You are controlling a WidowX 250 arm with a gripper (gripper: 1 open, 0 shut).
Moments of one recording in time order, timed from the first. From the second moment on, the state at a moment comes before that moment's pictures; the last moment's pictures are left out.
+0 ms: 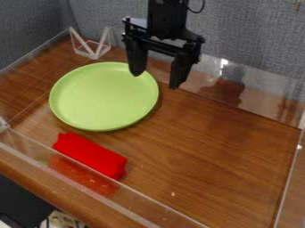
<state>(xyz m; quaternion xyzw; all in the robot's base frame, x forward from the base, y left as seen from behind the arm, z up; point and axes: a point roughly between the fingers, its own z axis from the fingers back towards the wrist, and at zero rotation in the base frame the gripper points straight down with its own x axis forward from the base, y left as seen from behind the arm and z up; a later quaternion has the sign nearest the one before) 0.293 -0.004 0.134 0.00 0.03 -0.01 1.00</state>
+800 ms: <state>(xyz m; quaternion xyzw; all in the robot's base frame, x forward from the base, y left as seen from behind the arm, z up) 0.219 0.024 0.105 -0.08 0.04 0.36 0.93</state>
